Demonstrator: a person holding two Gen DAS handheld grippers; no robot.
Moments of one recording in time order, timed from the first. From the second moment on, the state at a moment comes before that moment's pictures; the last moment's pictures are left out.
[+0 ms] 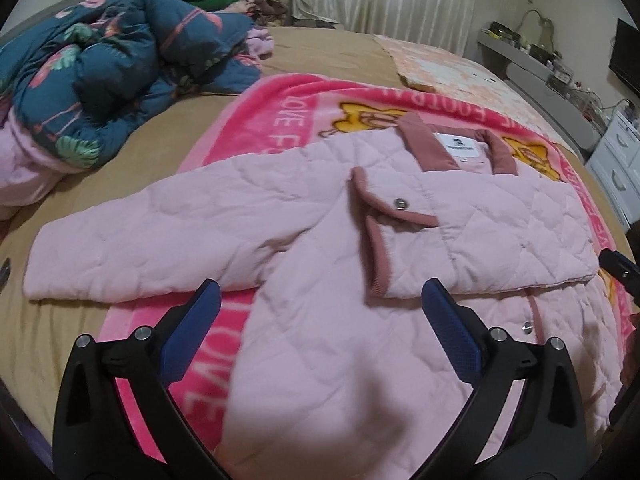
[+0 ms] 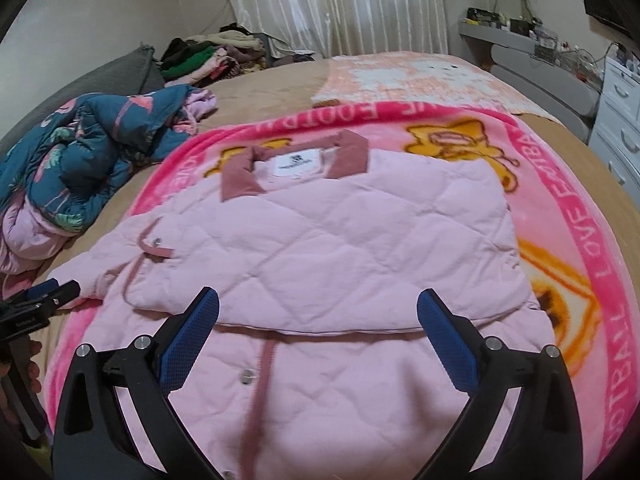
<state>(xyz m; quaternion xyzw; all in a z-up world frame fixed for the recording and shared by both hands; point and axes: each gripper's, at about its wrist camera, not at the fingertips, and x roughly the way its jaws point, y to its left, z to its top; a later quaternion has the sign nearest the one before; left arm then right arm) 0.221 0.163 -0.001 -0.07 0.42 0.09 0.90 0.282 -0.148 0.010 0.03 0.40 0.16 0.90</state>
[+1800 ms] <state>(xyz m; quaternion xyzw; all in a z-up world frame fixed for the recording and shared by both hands) 0.137 0.438 -0.070 -0.27 0.41 0.32 0.81 0.242 0.178 0.017 -0.08 0.37 0.36 0.85</state>
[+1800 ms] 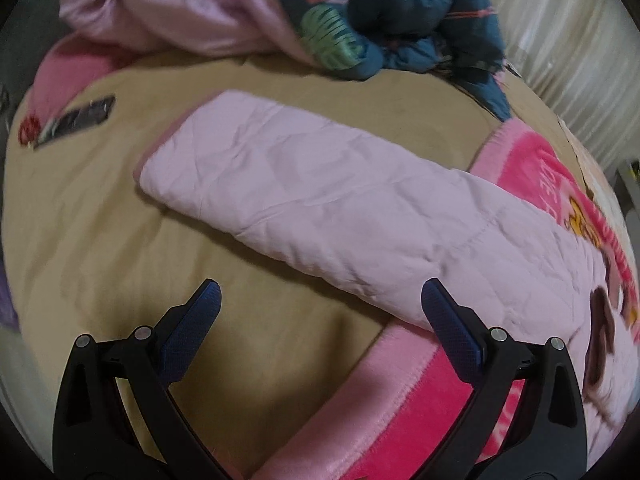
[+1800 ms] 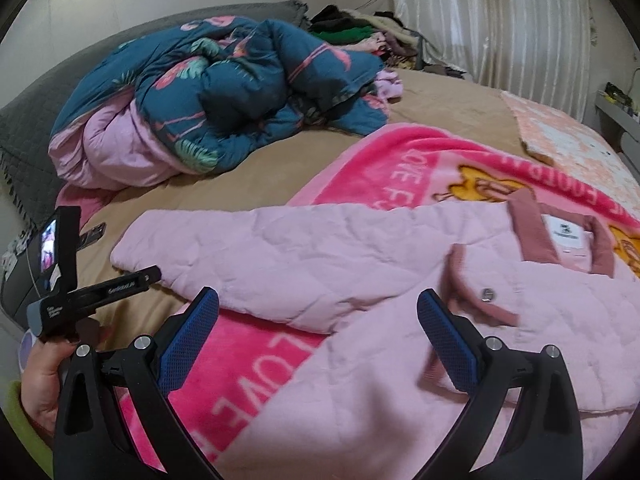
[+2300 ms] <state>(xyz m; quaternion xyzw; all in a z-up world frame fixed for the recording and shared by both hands) 0.148 0.488 -0.105 -0.34 0.37 0.35 0.79 0.232 0.233 -0.034 -0.15 0.41 0.38 0.81</state>
